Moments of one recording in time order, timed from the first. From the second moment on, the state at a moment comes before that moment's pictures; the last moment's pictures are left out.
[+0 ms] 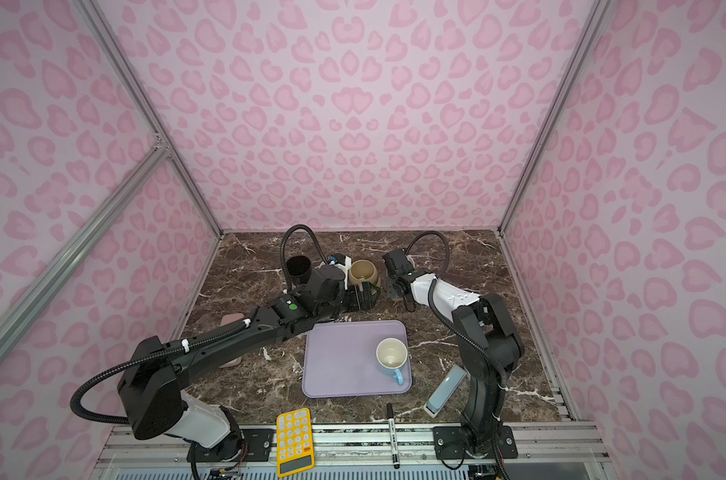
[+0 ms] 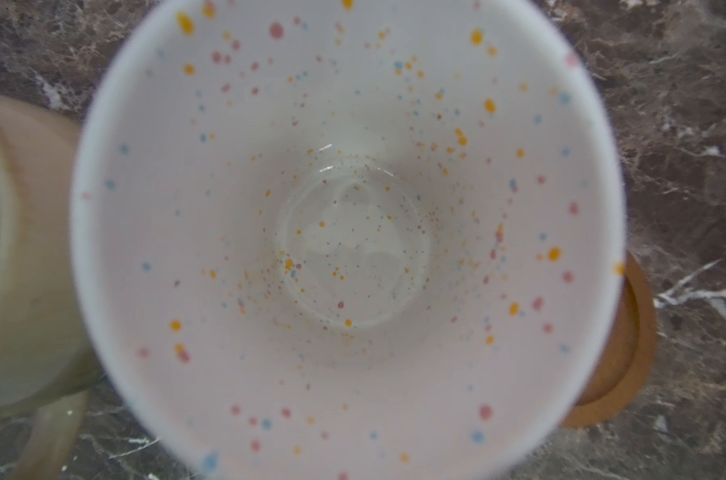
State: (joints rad) left arm -0.85 1.54 1.16 -0.20 -0.05 -0.78; right arm 0.46 1.85 1.26 -0.43 0.28 0.39
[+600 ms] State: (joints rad) left arm -0.85 1.52 1.13 -0.18 -0.05 -0.78; right arm 0.46 1.85 1.20 -0.37 0.29 0.42
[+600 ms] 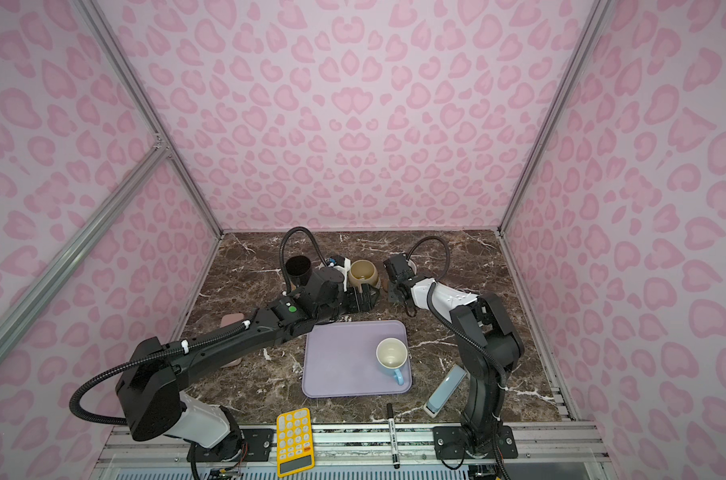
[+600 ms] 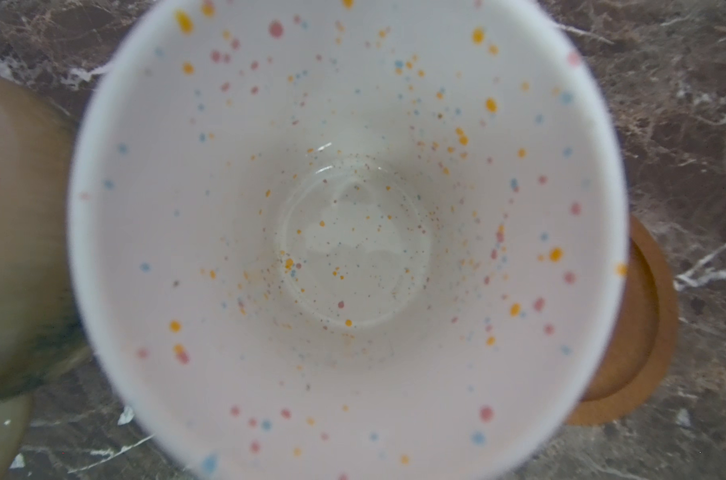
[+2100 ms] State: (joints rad) left arm -0.89 1.15 0.79 -0.18 0.24 -0.81; right arm 0.92 0.84 0.68 -0.85 0.05 0.60
